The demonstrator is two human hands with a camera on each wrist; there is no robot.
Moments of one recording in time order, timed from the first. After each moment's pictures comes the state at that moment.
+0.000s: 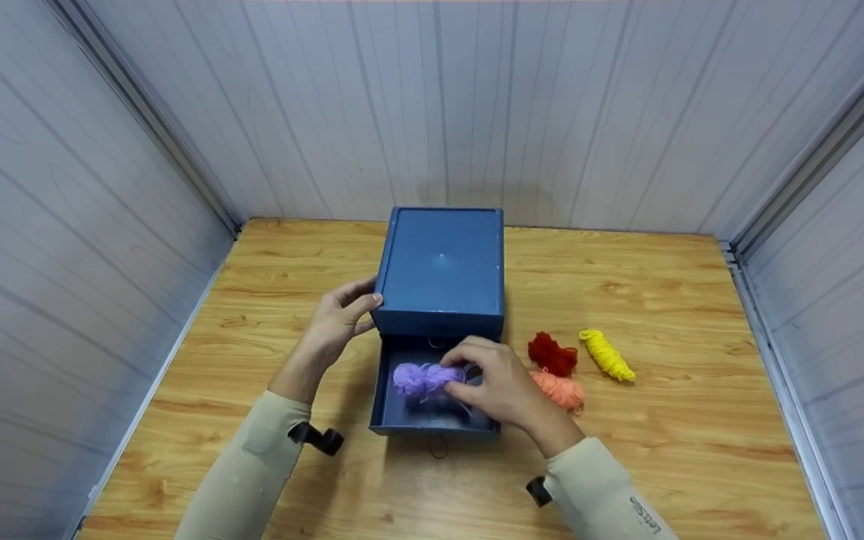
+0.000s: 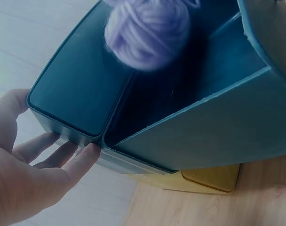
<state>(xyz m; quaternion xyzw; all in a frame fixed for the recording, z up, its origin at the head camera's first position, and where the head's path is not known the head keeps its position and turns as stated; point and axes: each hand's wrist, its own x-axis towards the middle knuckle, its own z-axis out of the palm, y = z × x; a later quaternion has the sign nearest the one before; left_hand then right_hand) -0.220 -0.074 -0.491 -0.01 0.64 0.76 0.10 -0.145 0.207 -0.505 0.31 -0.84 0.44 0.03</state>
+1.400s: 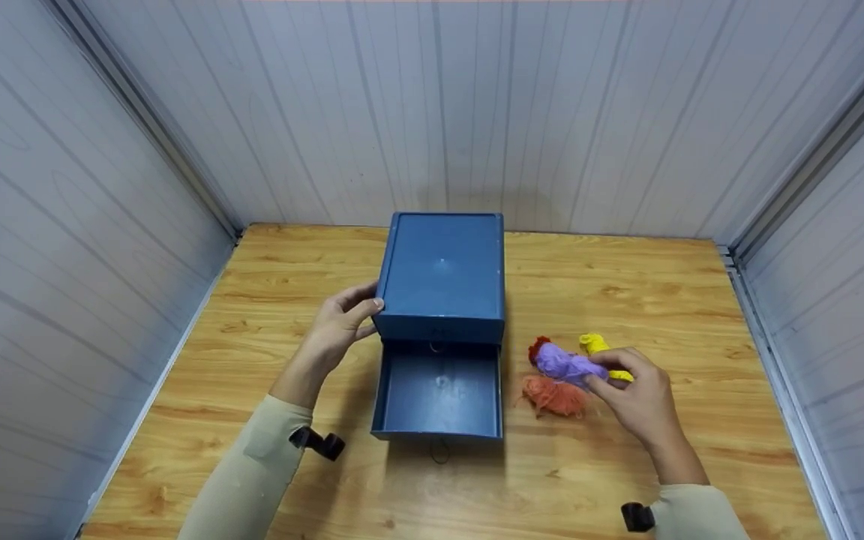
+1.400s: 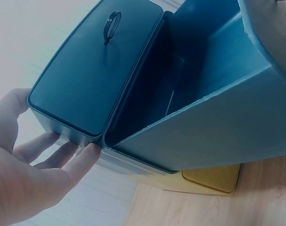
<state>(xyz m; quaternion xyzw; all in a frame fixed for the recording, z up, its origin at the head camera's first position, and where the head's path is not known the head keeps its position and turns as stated) -0.221 -0.075 -0.490 0.00 0.64 0.76 0.10 -0.123 0.360 -0.538 0.04 -0.89 0.45 0.11</state>
